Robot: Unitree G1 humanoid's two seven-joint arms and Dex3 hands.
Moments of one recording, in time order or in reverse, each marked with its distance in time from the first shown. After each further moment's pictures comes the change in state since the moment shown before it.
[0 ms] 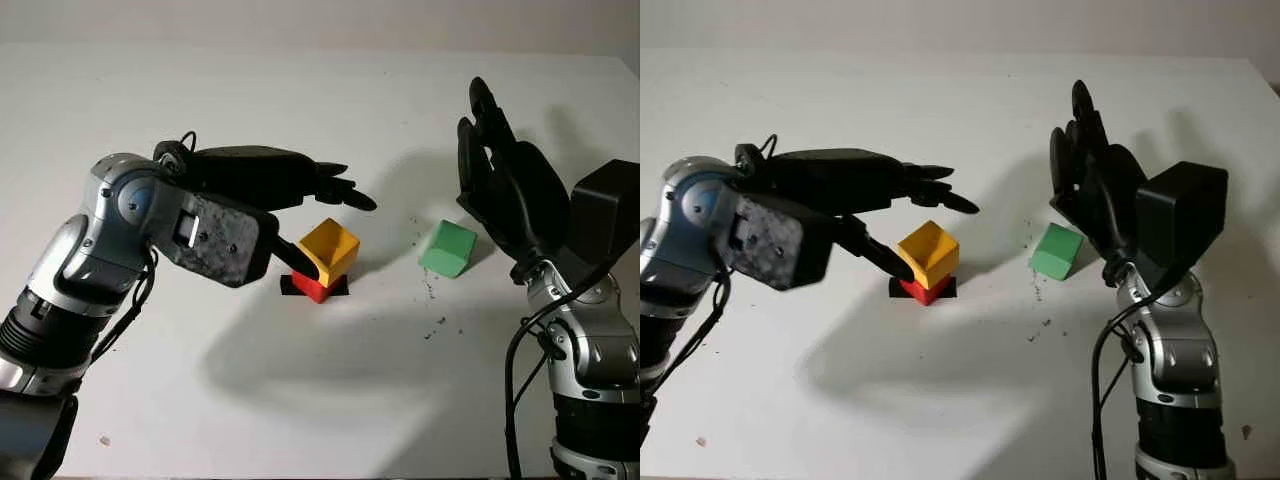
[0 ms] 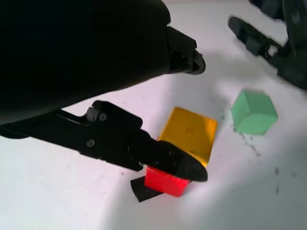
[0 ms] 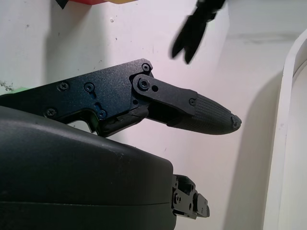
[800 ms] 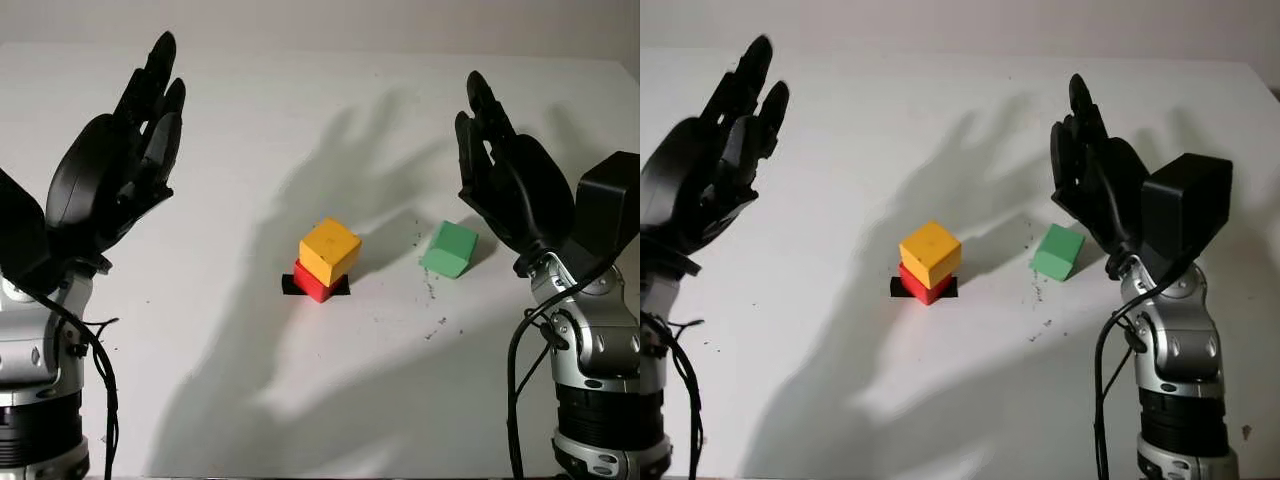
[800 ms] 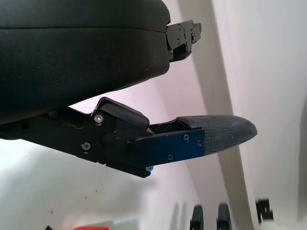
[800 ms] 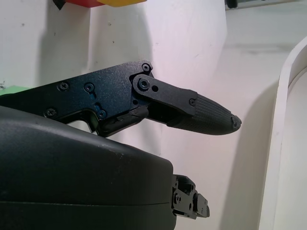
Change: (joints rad) left arm 0.460 -0.326 0.480 0.068 -0.434 -0.028 0.587; right arm -0.033 -0.012 -0.013 0.054 0.009 -0.029 0.056
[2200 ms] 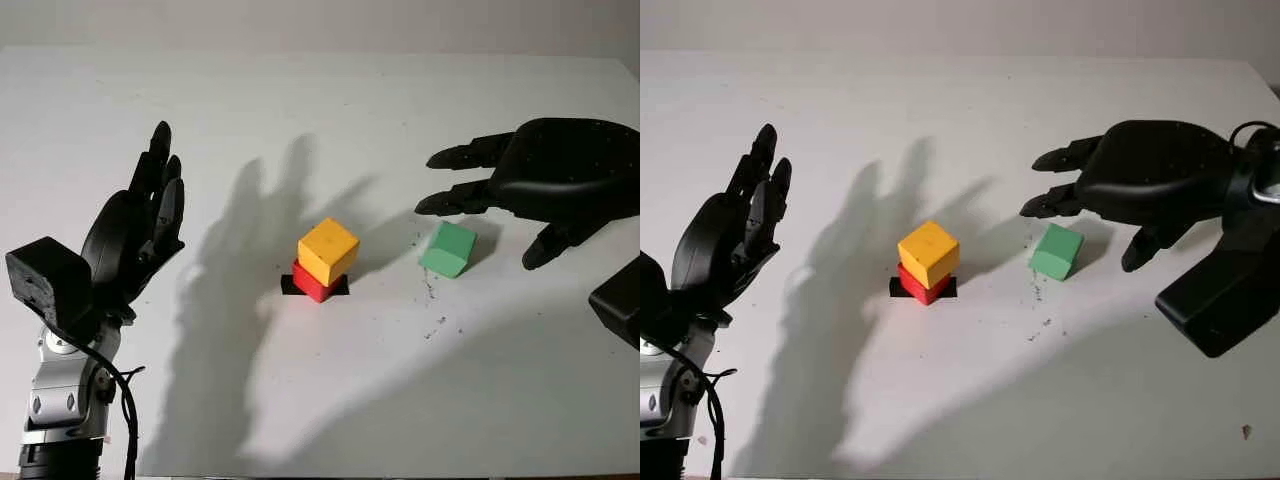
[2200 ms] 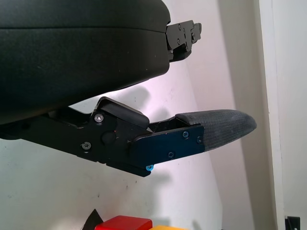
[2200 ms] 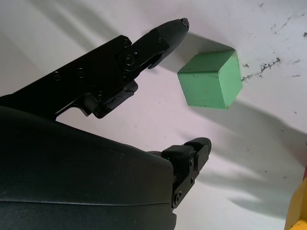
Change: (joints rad) left arm 0.118 -0.010 -0.077 0.055 0.019 -0.087 0.039; right arm -0.328 -0.766 0.286 0.426 -0.720 -1.306 0.350
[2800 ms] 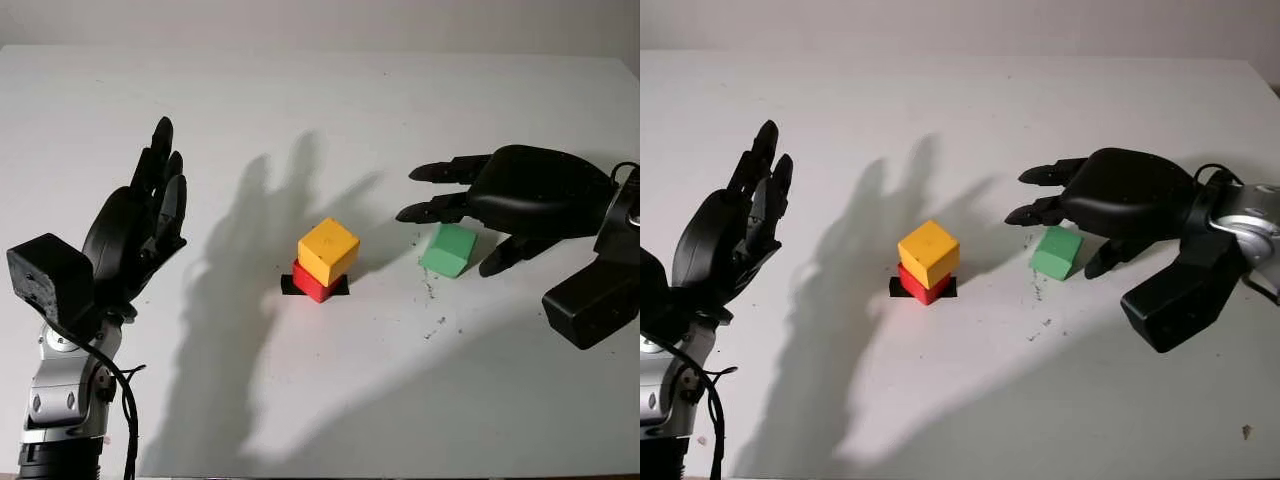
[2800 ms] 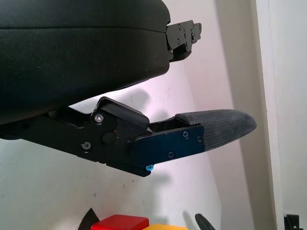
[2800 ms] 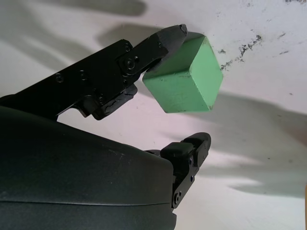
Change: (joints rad) left arm -0.004 0.002 -0.008 -0.020 0.002 0.023 0.013; right arm 0.026 0.128 0.084 0.225 -0.171 0.007 -0.357
